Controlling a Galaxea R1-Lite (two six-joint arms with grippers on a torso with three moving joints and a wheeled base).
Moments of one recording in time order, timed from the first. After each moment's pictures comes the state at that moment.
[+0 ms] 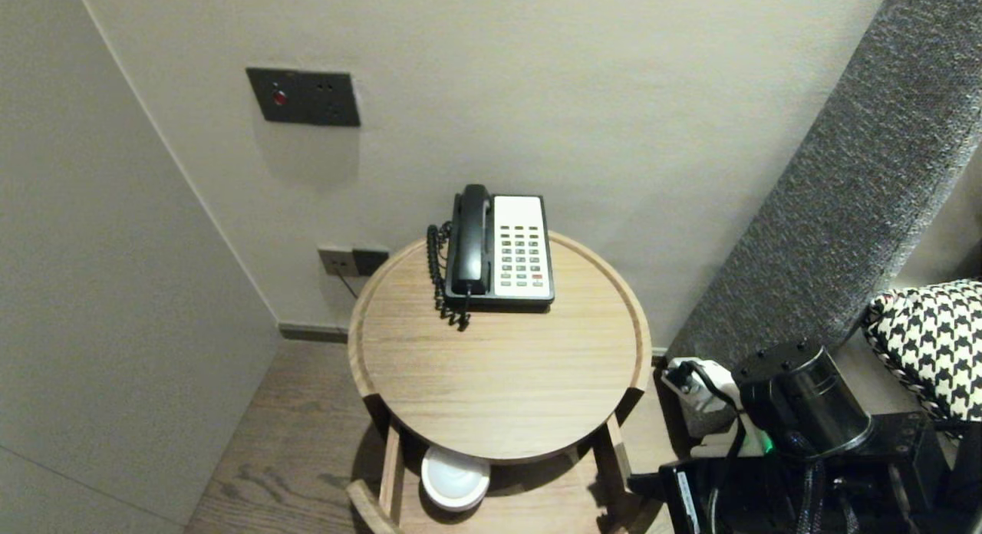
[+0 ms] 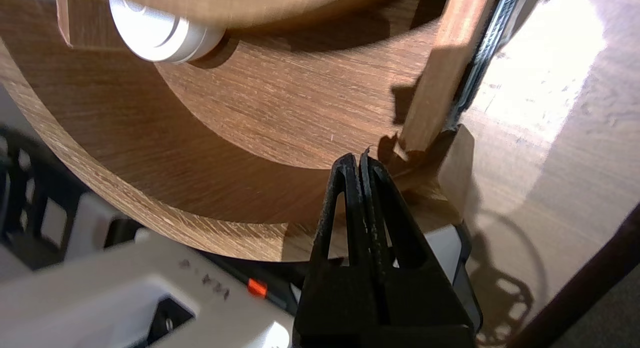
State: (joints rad) left arm 0.01 0.00 0.00 -0.01 0.01 0.00; right arm 0.62 1.55 -0.56 -0.20 0.16 0.38
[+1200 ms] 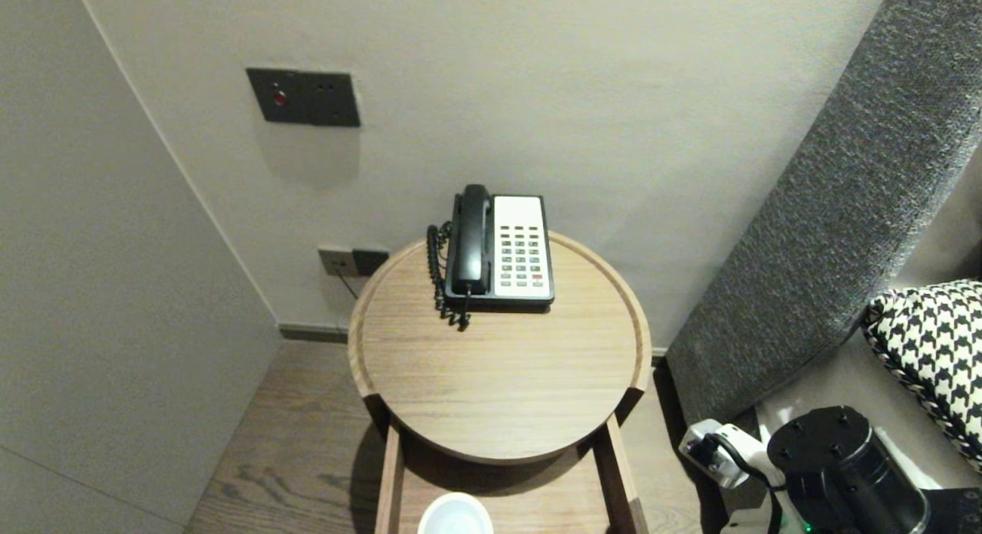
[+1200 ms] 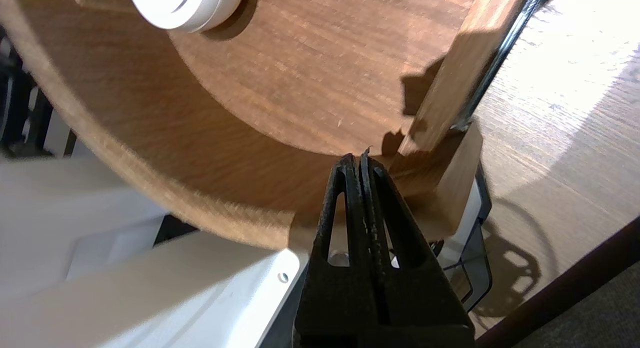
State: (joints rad) left arm 0.01 0.00 0.00 -0.01 0.01 0.00; right arm 0.73 1.45 -0.40 -0.23 0.20 0.38
